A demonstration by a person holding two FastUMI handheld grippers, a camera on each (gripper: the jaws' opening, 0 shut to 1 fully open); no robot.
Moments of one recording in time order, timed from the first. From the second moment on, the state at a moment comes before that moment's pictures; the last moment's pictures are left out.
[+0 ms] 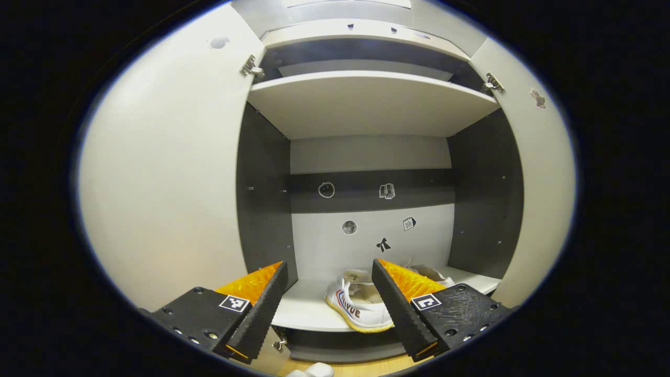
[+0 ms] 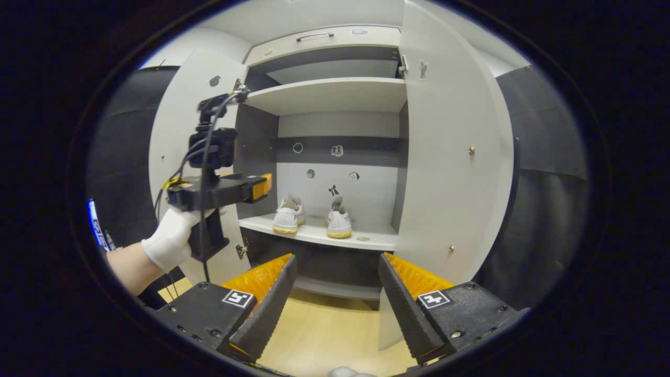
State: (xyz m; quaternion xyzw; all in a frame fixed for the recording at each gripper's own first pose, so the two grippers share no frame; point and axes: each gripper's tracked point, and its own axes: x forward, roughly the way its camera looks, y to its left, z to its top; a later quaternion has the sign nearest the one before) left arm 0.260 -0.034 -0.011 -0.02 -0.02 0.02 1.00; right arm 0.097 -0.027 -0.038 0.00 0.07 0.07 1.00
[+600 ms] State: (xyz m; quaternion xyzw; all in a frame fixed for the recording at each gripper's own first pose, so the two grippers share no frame) left arm 0.055 -0.043 -0.053 0.01 0.03 -0.06 1.00; right arm 0.011 -0.044 -0.054 0.01 0.08 -0.01 1.00
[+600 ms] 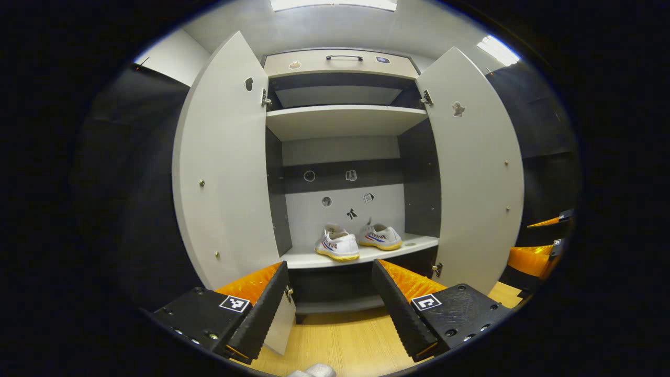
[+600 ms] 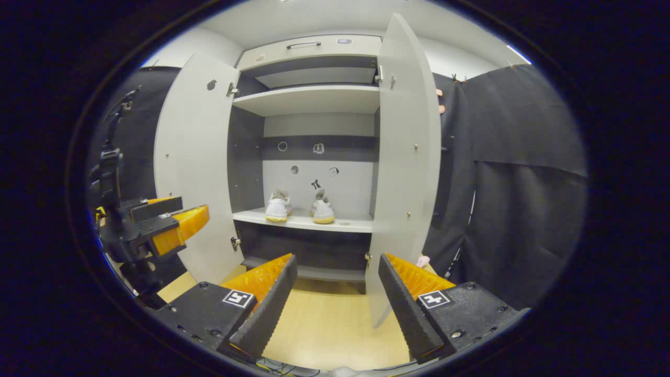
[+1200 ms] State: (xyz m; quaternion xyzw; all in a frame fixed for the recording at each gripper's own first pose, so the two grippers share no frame) left arm -0.018 -0.039 -0.072 -0.01 0.05 -0.03 1.00; right arm -0.019 -0.129 -0.034 0.03 0.06 -0.07 1.00
